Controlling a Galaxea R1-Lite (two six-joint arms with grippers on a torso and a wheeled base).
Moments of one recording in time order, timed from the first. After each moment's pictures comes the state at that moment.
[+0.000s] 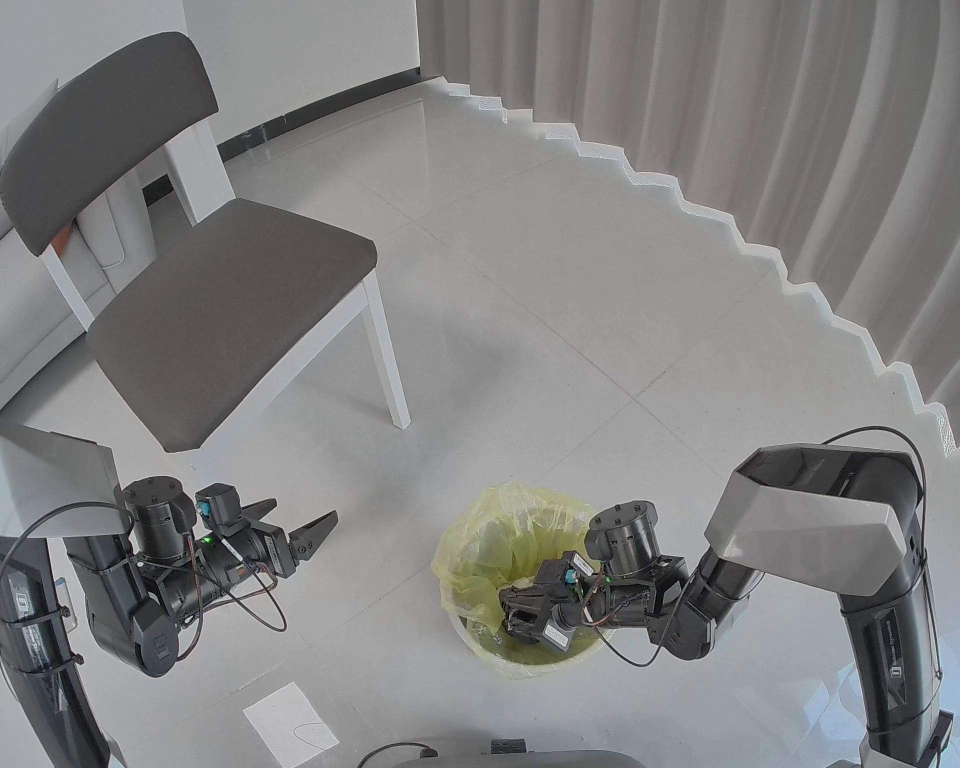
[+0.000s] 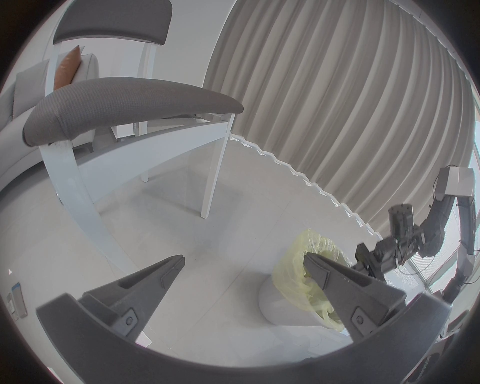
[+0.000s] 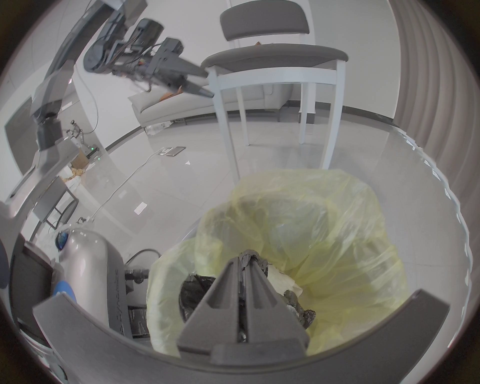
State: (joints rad) left arm -0.11 2.14 -0.31 -1.55 -0.34 -0.11; right arm 0.59 2.48 -0.94 -0.91 0.32 -0.49
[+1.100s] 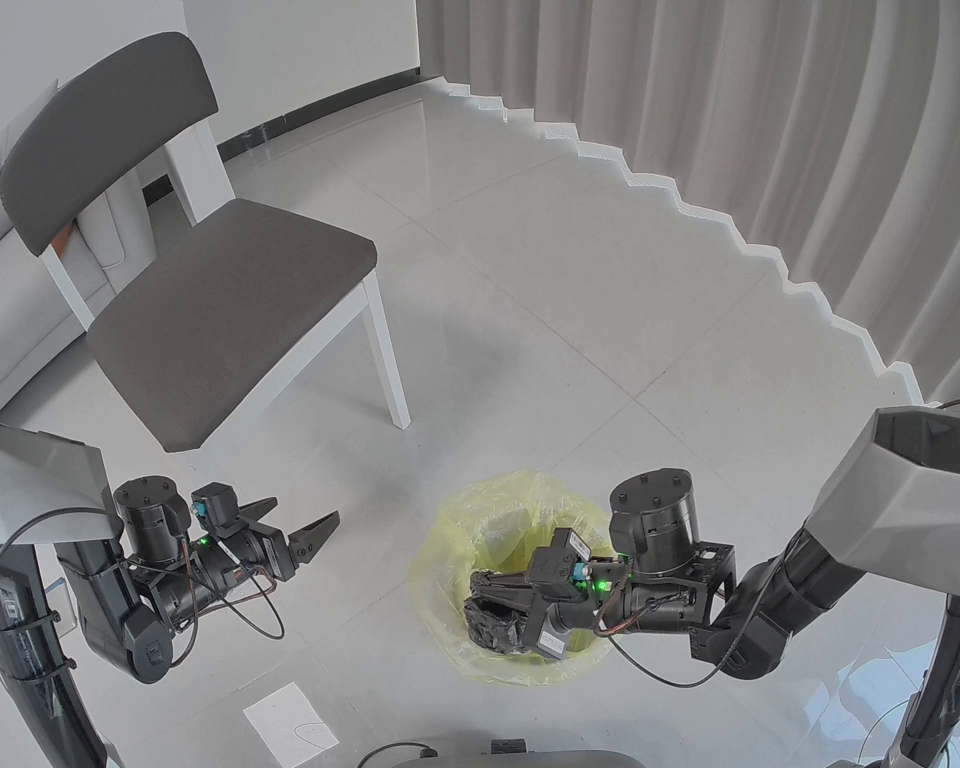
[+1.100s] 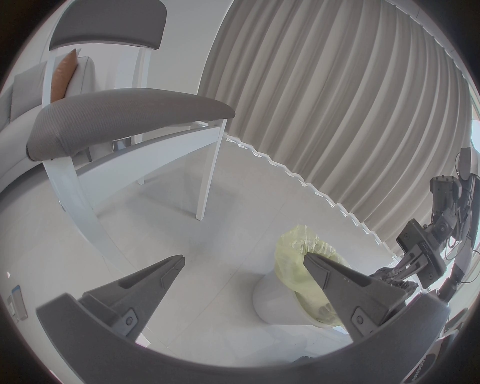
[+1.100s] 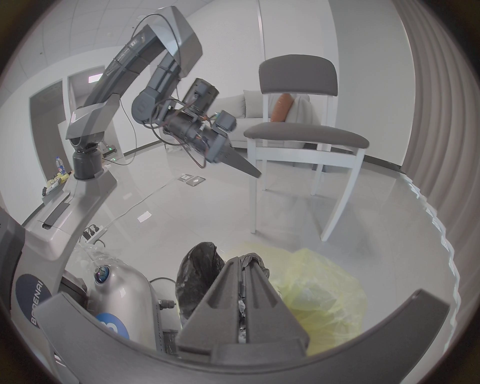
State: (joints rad) left arm -0.14 2.09 -0.27 -1.55 -0.34 -0.12; right arm 0.74 2.14 -0.76 -0.93 0.30 -0.49
